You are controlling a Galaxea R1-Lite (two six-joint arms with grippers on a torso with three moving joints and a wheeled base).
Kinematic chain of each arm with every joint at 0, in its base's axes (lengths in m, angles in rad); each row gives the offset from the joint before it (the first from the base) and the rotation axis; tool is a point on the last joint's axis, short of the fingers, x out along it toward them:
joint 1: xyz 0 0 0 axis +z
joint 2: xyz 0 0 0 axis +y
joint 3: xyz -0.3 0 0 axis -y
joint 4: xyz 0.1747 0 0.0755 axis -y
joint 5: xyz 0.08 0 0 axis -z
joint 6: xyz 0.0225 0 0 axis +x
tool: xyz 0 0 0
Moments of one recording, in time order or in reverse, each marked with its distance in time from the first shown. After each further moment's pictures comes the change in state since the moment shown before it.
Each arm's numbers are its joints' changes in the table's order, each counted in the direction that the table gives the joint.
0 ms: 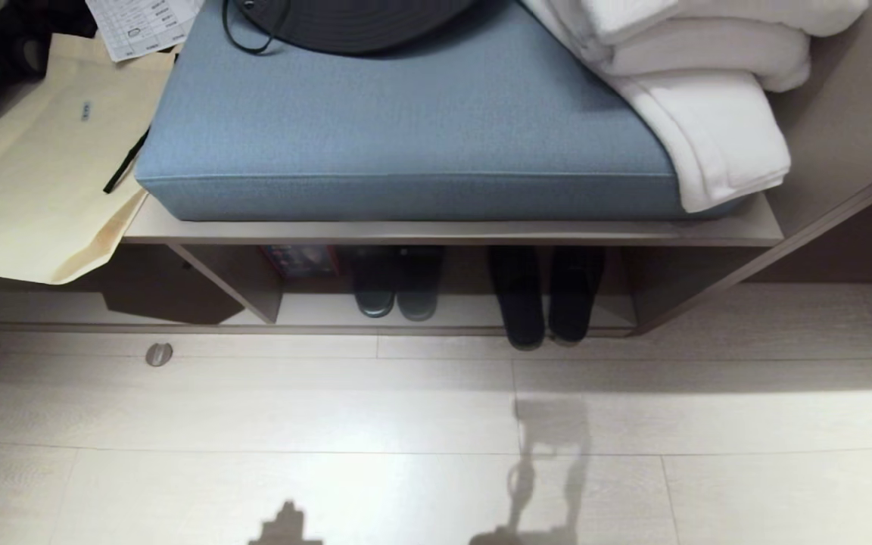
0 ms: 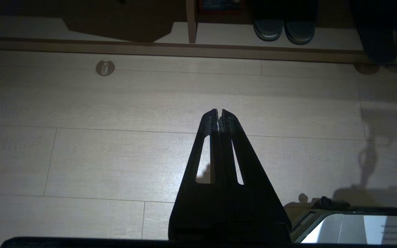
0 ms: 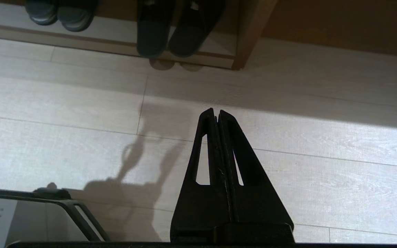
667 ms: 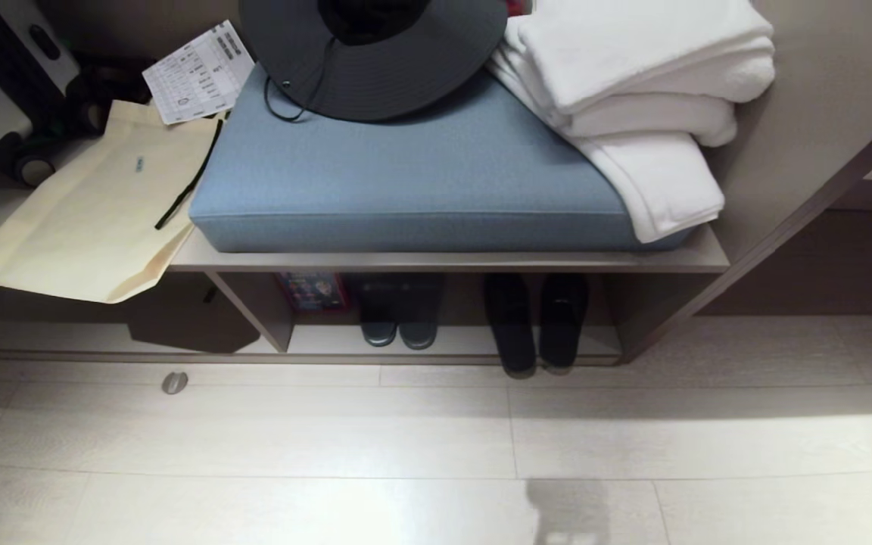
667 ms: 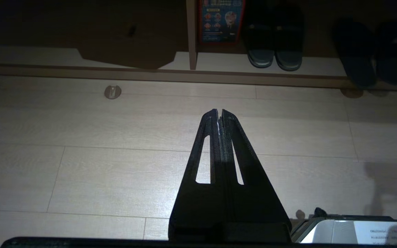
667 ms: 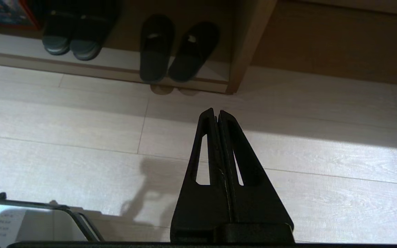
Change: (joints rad) left arm 0.000 0.000 0.000 0.000 0.000 0.000; right arm 0.000 0.000 0.000 0.000 0.000 0.000
